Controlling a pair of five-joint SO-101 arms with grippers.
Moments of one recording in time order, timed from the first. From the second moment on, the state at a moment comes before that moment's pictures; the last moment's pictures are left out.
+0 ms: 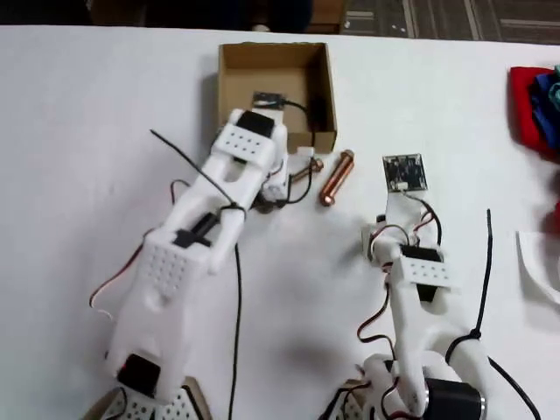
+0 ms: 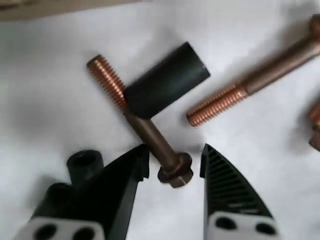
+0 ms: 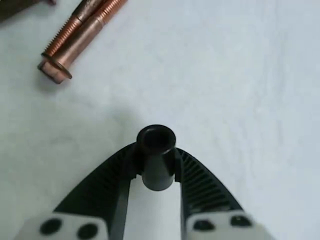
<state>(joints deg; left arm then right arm) 16.3 51.3 -41.7 88.7 21.8 3.3 -24.7 65.7 24.8 13.0</state>
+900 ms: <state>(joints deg) 13.5 47.0 -51.4 101.3 7.6 2.8 -24.7 65.7 23.3 13.0</state>
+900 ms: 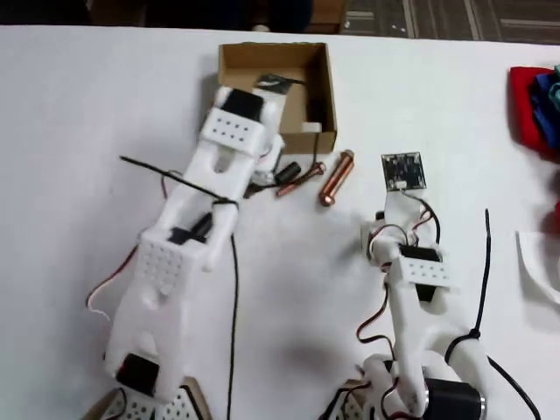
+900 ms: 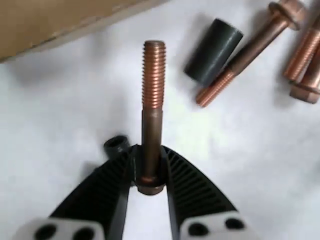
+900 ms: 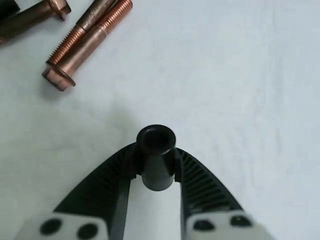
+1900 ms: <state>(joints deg) 7.1 12.8 14.9 101.0 -70.2 2.7 -24.7 65.7 23.2 13.0</state>
